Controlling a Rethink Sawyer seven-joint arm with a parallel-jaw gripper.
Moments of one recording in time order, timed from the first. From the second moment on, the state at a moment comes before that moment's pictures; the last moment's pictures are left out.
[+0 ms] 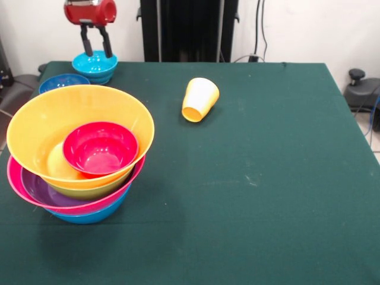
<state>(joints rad) -1.32 -0.75 0.70 2.18 -0.90 0.33 2.31</state>
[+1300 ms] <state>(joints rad) -1.19 -0.67 0.47 2.19 -1.07 0.28 2.31</state>
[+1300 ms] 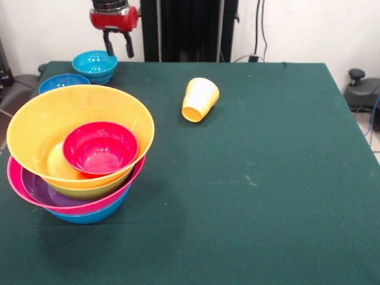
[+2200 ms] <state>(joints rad) -1.03 -0.46 0.15 2.14 -1.18 -0.05 2.31</state>
